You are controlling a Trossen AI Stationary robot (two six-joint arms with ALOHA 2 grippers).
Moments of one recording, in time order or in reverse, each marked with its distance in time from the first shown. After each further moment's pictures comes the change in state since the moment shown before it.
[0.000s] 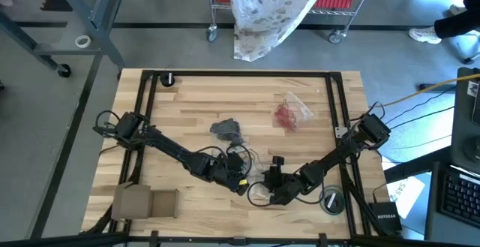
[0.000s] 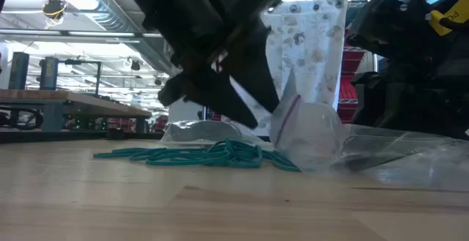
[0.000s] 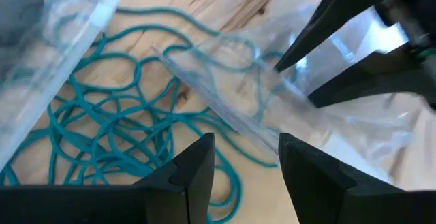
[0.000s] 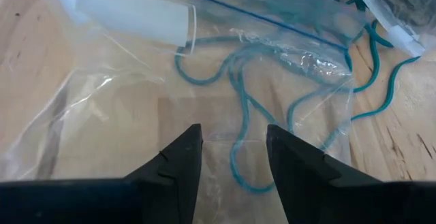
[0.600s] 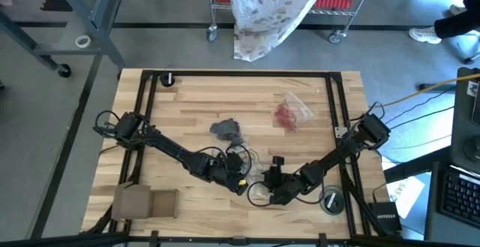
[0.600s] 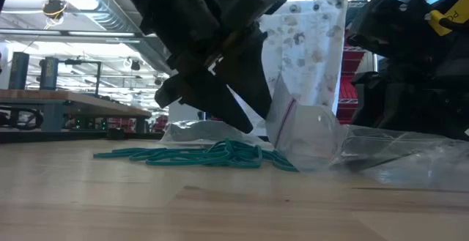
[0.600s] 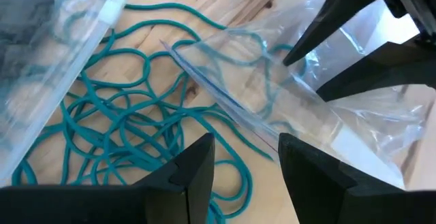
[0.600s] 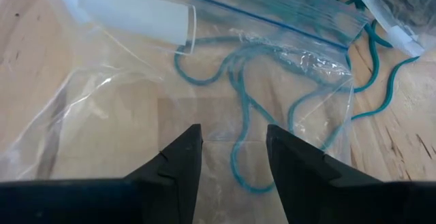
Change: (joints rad) left arm -0.008 -0.002 0.000 -0.029 0.002 0.010; right arm 0.000 0.000 0.000 0.000 0.002 0.000
